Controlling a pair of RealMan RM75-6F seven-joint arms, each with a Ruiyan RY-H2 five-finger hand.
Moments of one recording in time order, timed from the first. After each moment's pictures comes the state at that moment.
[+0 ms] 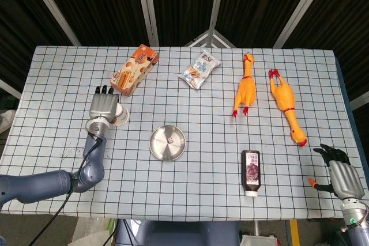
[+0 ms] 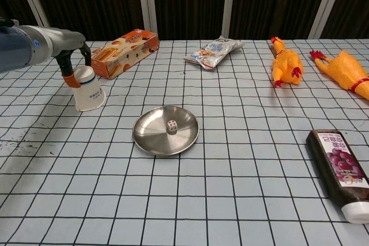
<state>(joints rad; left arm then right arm) -1.03 -1.55 -0.25 -1.40 0.24 1.06 0.98 0.13 -1.12 0.06 -1.57 -1.29 1.20 0.10</state>
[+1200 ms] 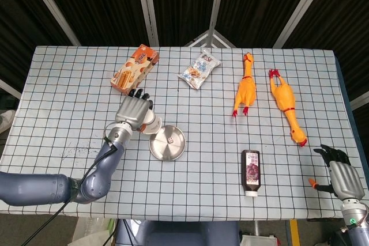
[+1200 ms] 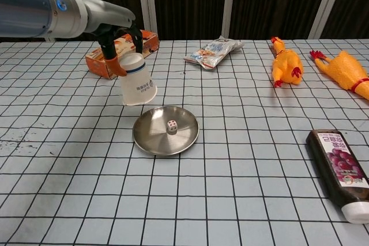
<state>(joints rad) -1.15 -1.42 -0.30 -1.75 0.21 1.06 1.01 0.13 -1.12 0.06 -1.57 -1.28 1.20 0.09</state>
